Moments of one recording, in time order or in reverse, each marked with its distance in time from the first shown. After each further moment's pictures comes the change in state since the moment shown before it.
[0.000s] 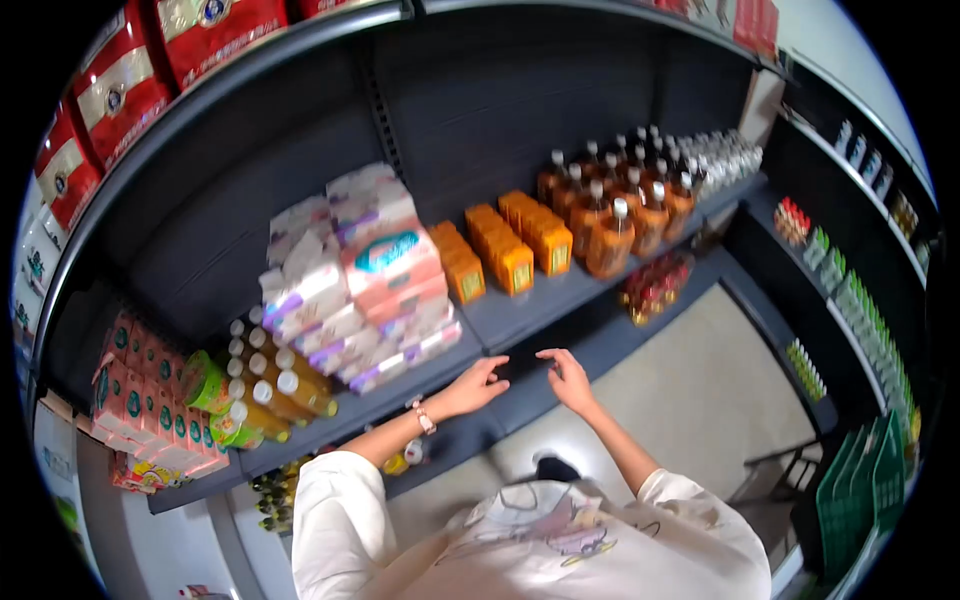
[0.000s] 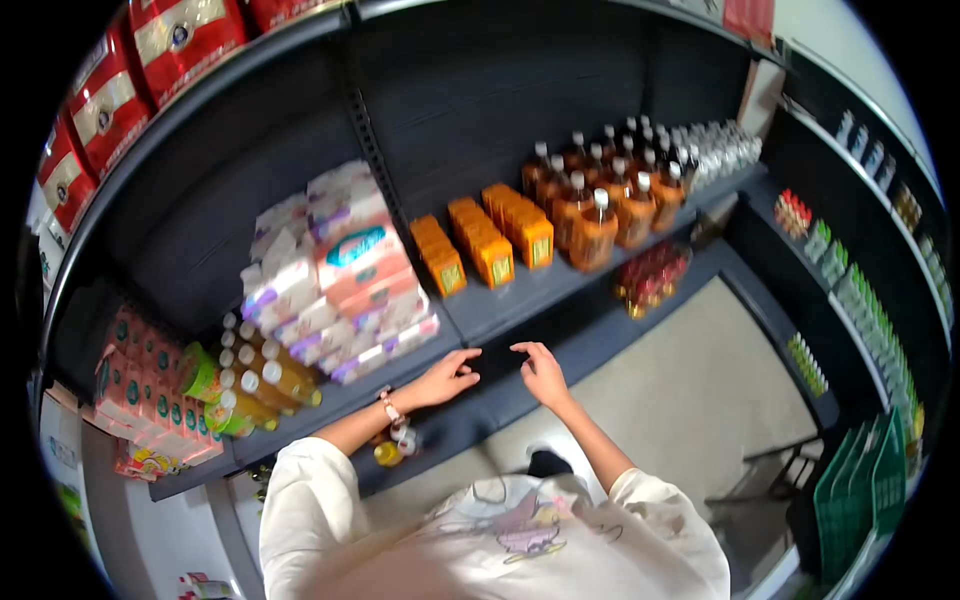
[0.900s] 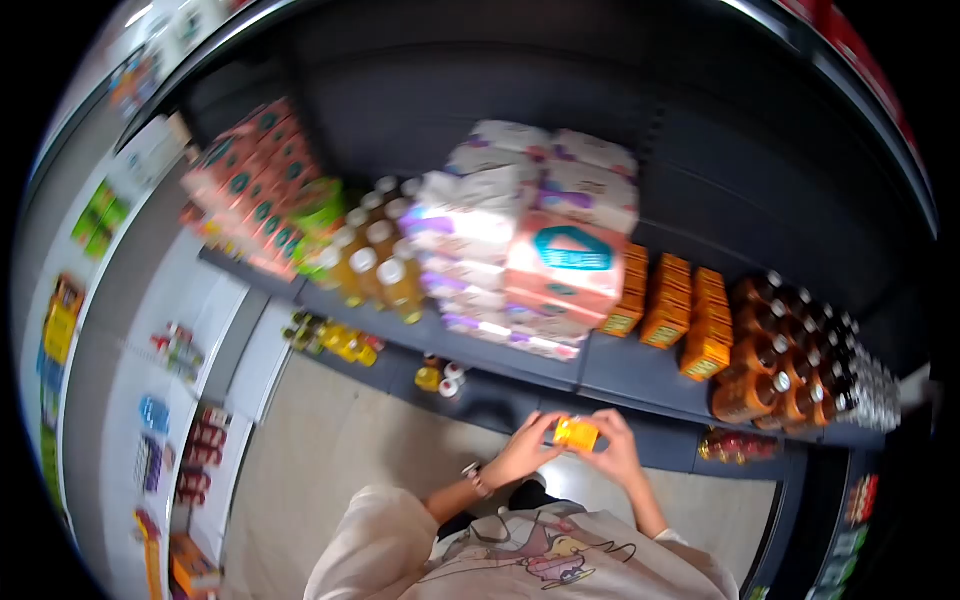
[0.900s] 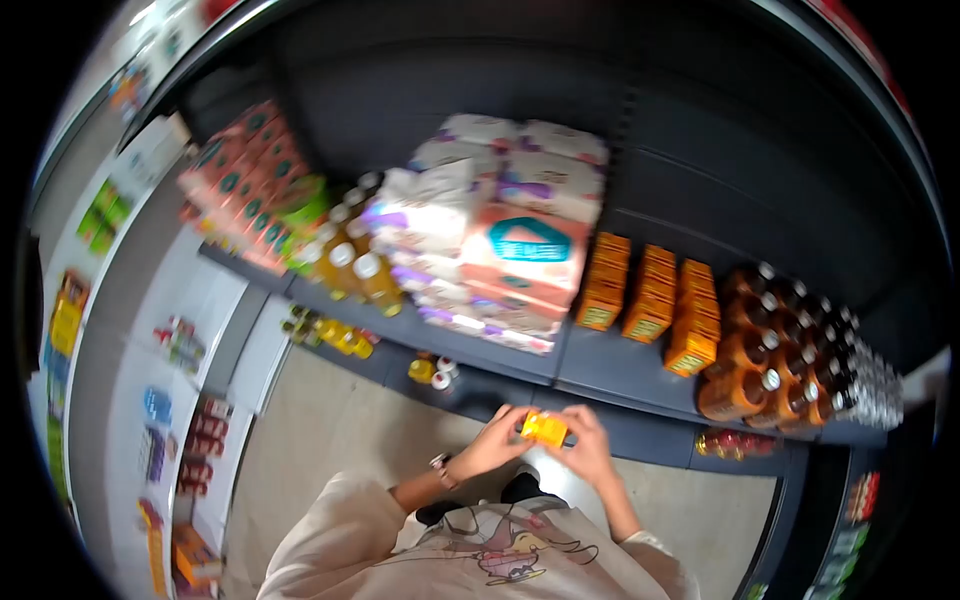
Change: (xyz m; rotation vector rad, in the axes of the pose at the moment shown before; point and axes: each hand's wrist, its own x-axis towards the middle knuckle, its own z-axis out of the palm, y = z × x) left_hand -0.014 0.028 0.077 -0.230 0.802 -0.278; right_hand 0.099 -0.024 -0.001 0.089 -0.747 -0.385
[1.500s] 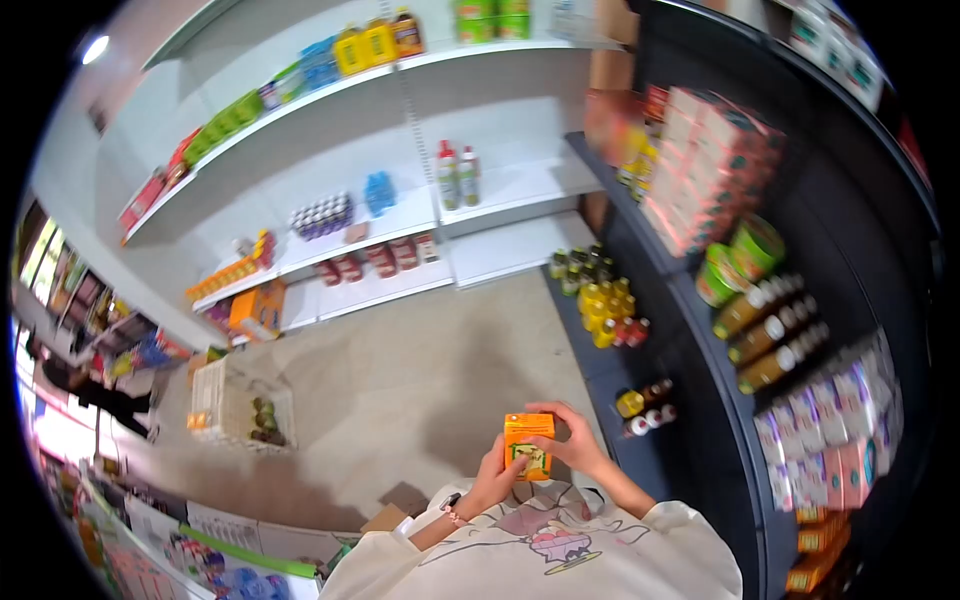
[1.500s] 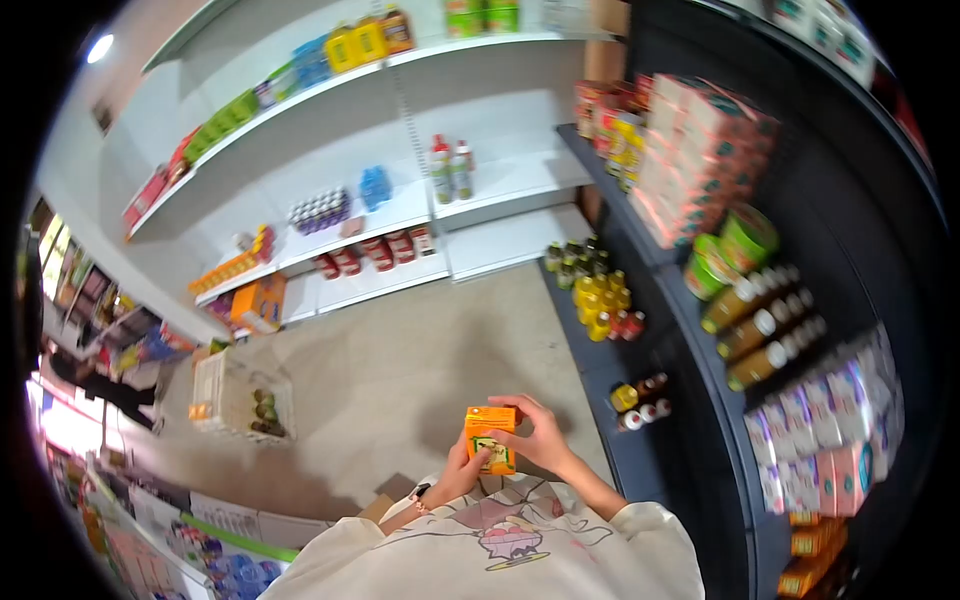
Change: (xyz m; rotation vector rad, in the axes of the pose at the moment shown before) left_hand -0.445 -0.017 -0.167 -0.154 1.358 -0.329; right_hand 0.001 -0.337 0.413 0.682 -1.132 -0.406
